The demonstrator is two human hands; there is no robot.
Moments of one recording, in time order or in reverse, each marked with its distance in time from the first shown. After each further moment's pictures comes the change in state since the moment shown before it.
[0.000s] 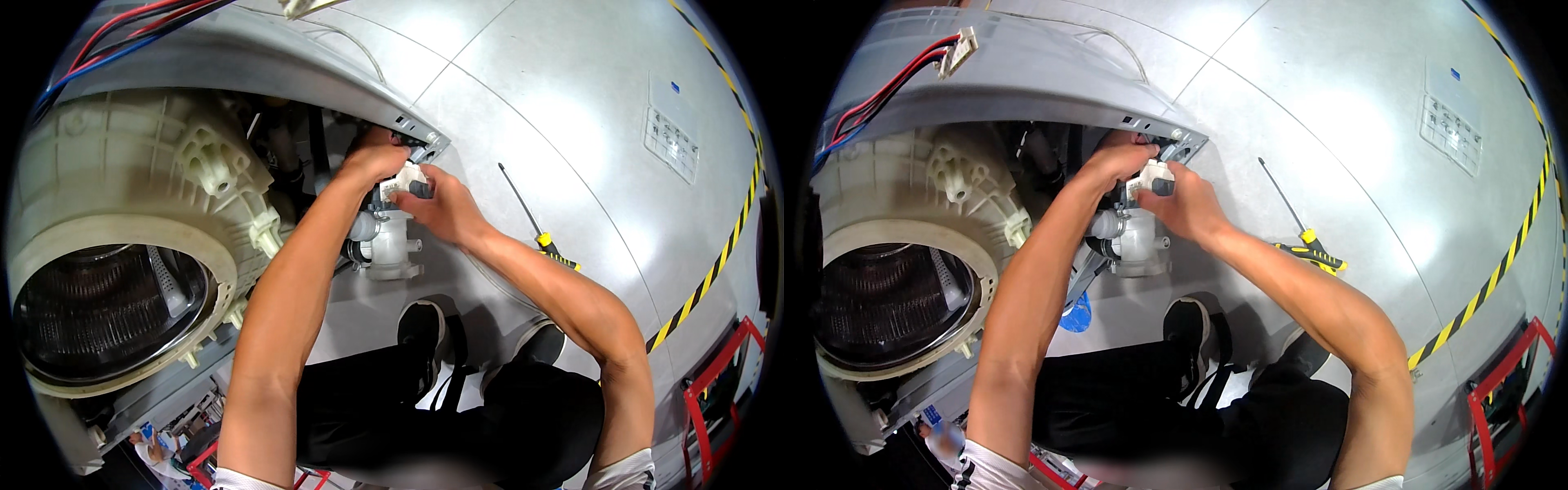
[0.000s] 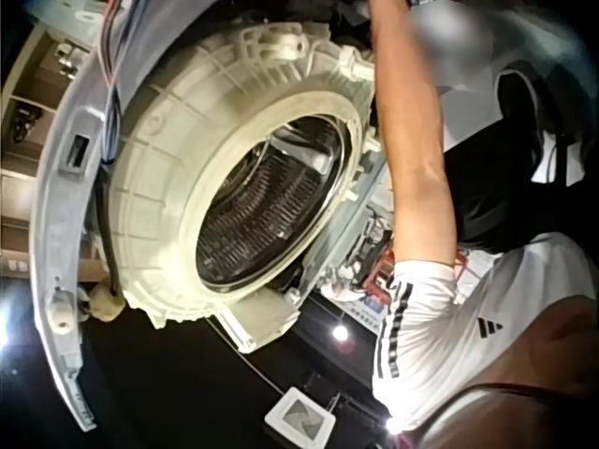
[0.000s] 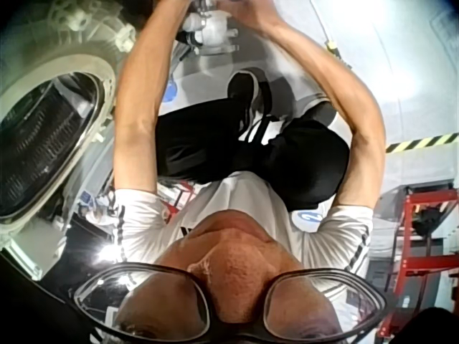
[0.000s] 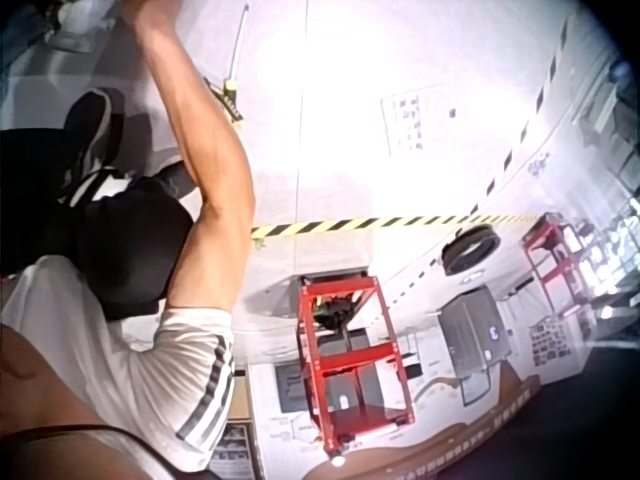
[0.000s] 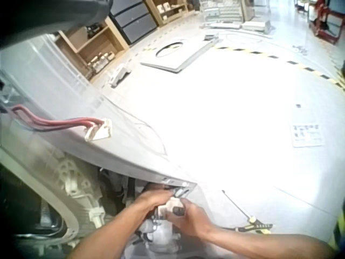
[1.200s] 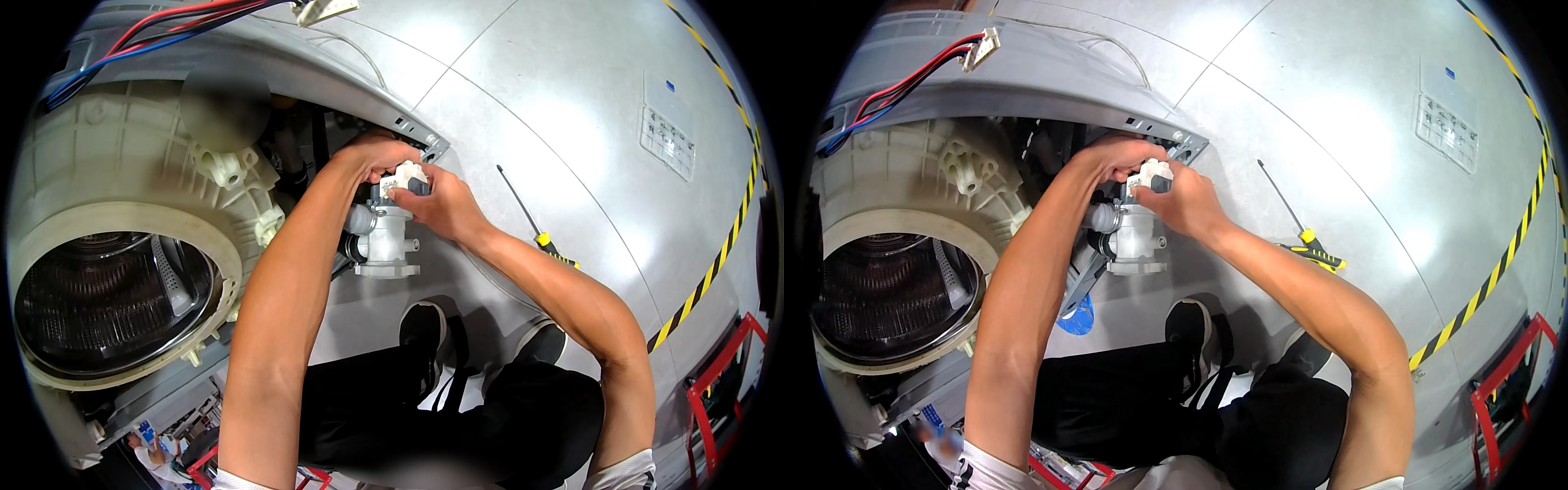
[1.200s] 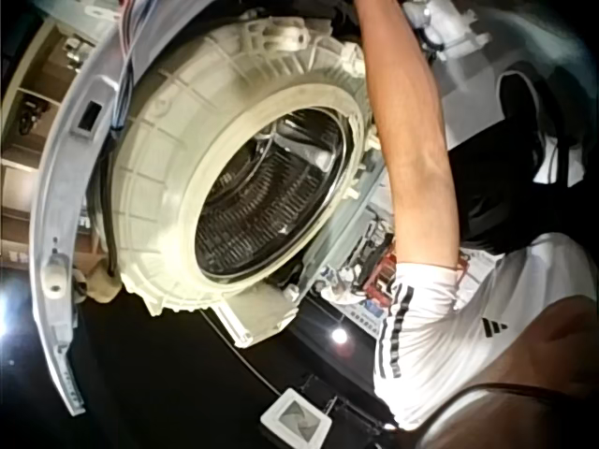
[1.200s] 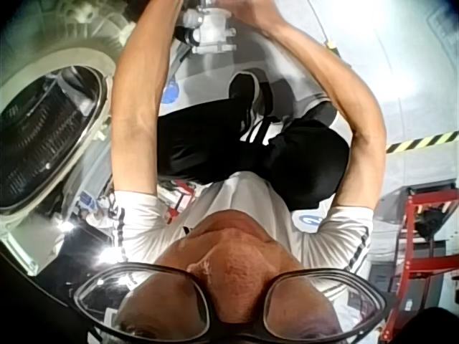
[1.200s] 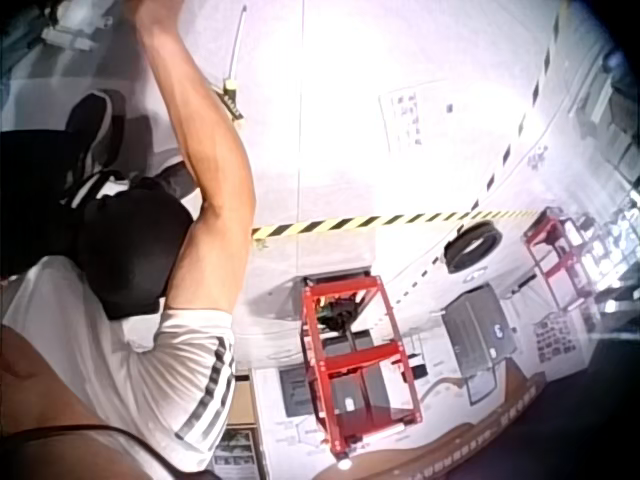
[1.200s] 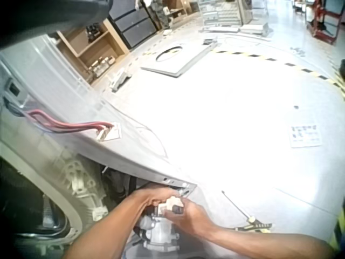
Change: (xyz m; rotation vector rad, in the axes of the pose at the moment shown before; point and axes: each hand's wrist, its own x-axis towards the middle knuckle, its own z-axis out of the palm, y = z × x) left_hand -0.014 0.029 -0.025 -0.031 -0.353 -0.163; right_hand -0.005 -0.020 -0.008 -0.014 -0.034 0.054
